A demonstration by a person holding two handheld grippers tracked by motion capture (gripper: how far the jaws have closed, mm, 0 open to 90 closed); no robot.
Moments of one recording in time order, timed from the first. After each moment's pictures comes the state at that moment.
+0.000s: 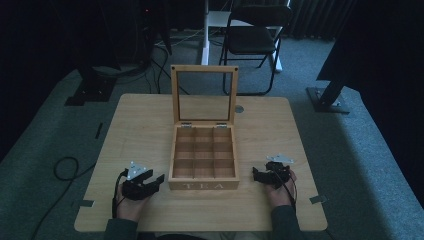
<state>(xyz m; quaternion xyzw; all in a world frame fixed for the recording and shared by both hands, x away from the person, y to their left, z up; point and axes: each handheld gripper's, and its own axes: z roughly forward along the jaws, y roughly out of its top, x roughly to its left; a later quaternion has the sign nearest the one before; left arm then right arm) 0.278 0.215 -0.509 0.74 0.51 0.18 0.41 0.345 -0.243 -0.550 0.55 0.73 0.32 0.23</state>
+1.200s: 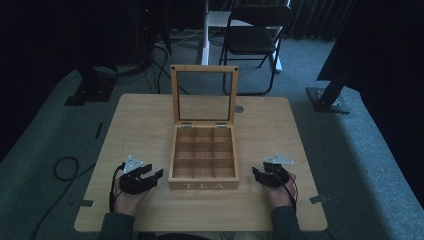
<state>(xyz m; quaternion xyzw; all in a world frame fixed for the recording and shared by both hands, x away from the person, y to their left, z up) 0.291 0.222 -0.489 0.74 0.50 0.18 0.42 0.328 -0.232 -0.522 0.51 0.76 0.34 0.22</state>
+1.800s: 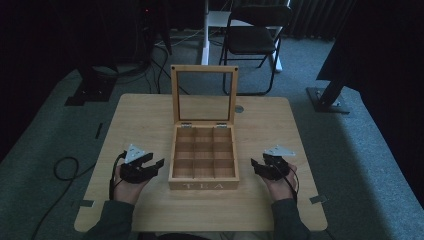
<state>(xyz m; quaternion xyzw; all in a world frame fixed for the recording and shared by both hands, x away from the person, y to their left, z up) 0.313 0.218 -0.467 0.75 0.46 0.20 0.42 0.339 -0.226 -0.489 0.48 0.76 0.36 0.23</state>
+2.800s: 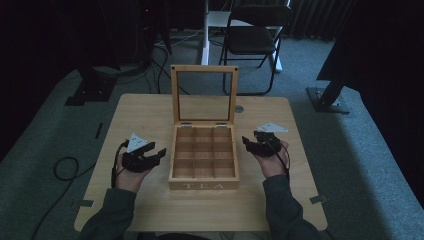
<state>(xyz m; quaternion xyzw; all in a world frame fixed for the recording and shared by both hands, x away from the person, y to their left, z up) 0.339 0.213 -0.449 0.75 0.44 0.22 0.44 0.391 -0.200 -0.444 0.45 0.76 0.40 0.24</state>
